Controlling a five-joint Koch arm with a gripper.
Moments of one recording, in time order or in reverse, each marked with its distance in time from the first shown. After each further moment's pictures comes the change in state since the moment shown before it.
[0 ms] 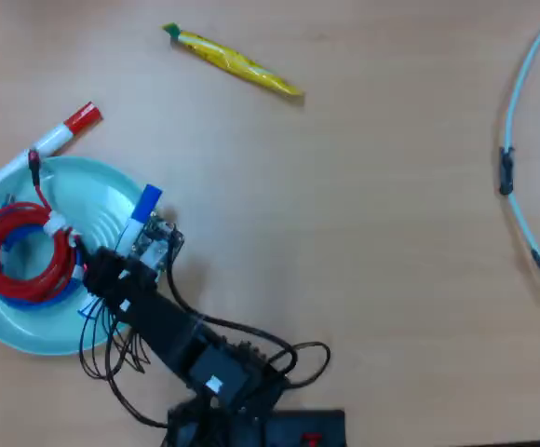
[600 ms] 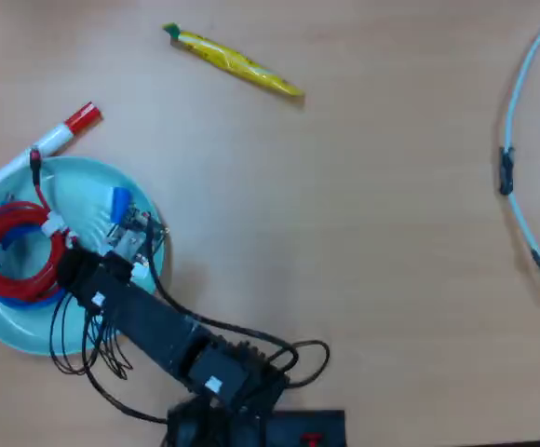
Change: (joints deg) arm -1.8 -0.1 -19.1 33.5 3.8
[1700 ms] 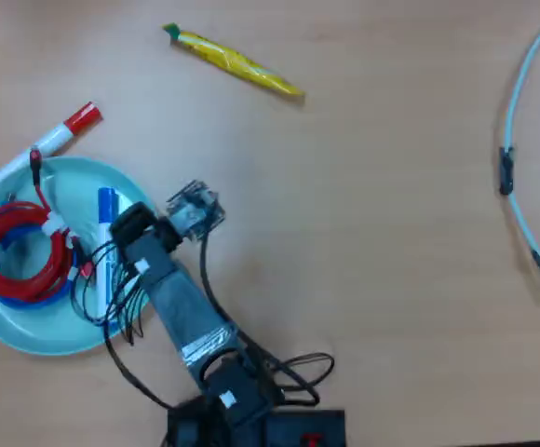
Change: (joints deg) arm 22.9 7.6 -4.8 9.5 2.3
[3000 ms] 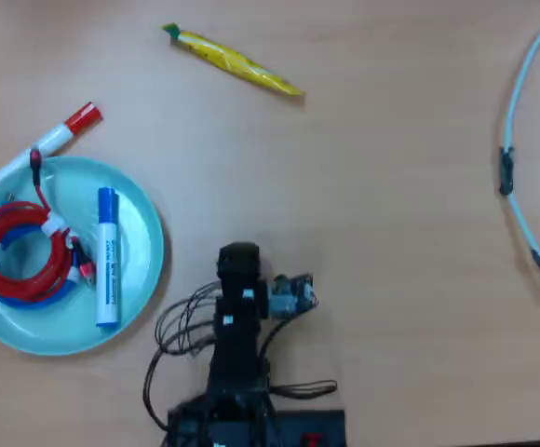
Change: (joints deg) arm 34.3 14.4 61.3 -64.4 4.0
